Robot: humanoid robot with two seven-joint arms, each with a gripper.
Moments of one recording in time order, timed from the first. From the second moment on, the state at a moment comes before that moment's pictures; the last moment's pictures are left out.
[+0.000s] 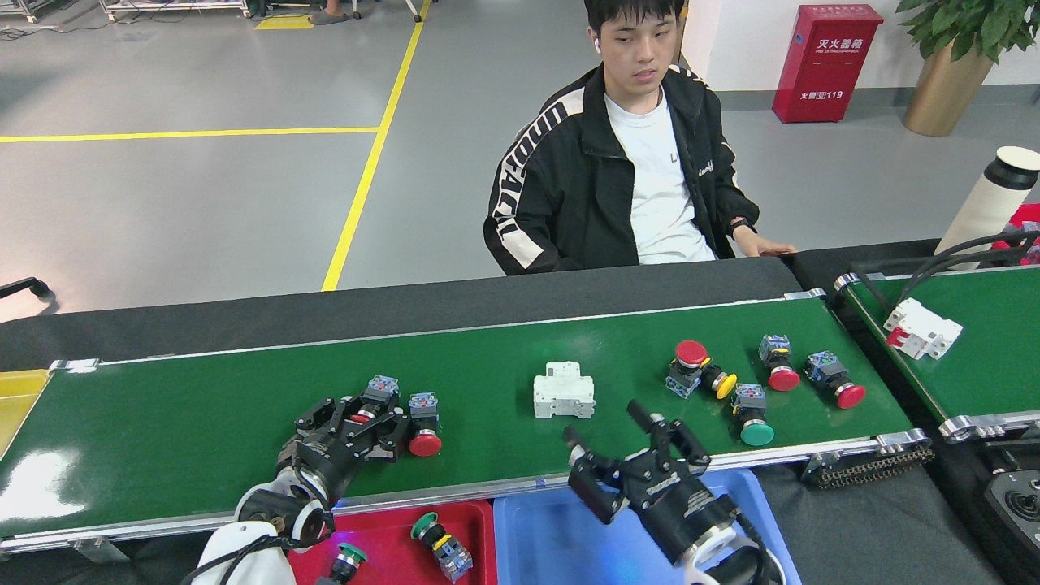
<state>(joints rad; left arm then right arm) -0.26 0.13 0.06 -1.25 -1.38 -0.36 -0.22 -0.05 0.10 0.12 -1.62 1.27 -0.11 0.13</state>
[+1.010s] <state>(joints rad) 0.28 0.11 0.37 -1.72 -1.35 -0.78 -0.21 -0.29 0.12 0.29 -1.20 1.39 0.27 0.04</state>
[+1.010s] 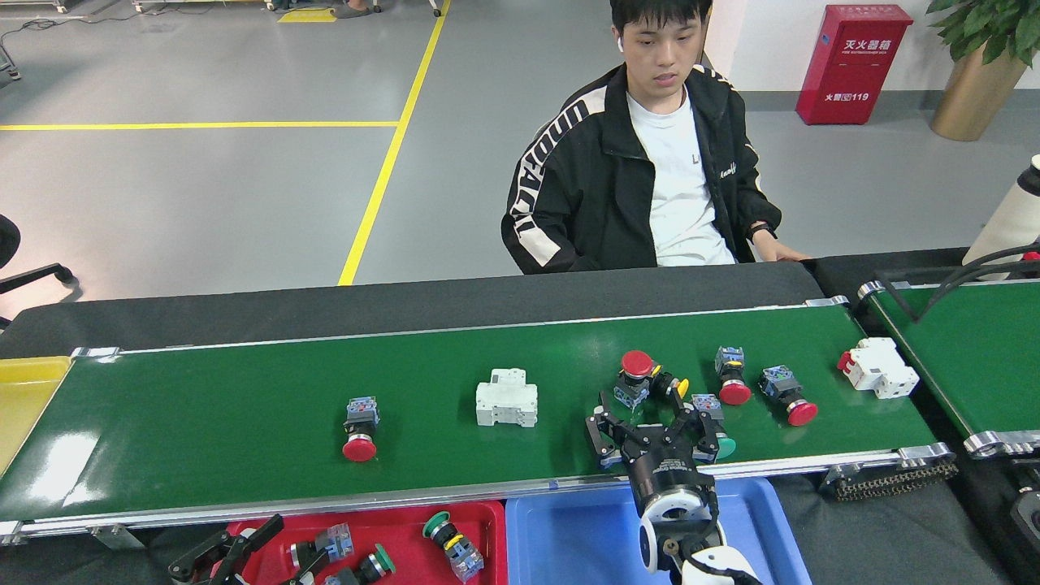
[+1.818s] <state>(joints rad) 0.17 0.01 0.44 -1.71 -1.47 -0.50 -0.22 -0.45 0.13 0.37 -0.99 1.39 0.14 0.04</state>
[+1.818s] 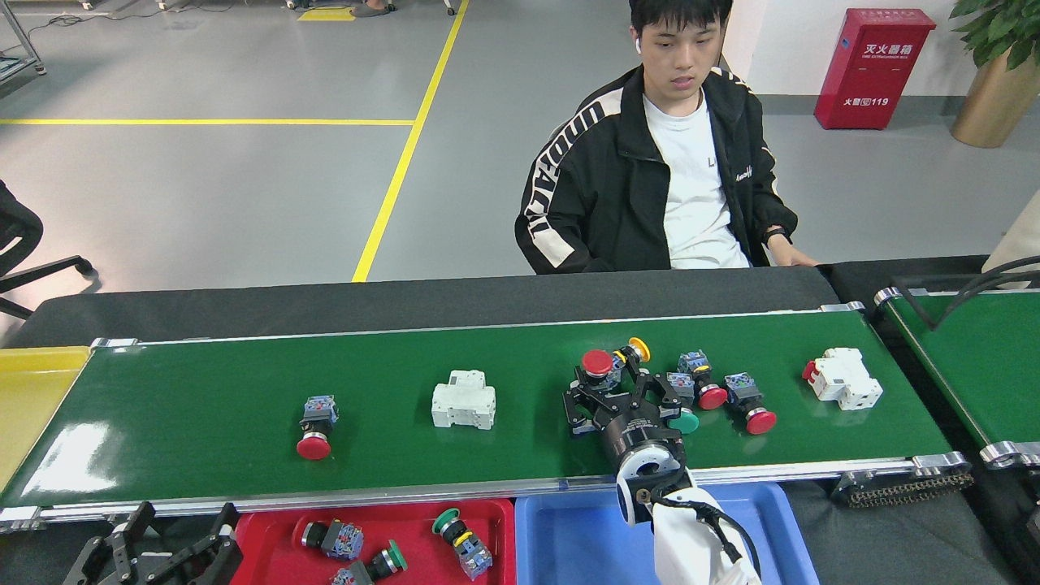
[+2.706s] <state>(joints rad) -0.16 0.18 0.29 -1.21 -1.51 -0.38 -0.17 -0.12 0.11 0.60 -1.52 1.37 -0.44 0.12</state>
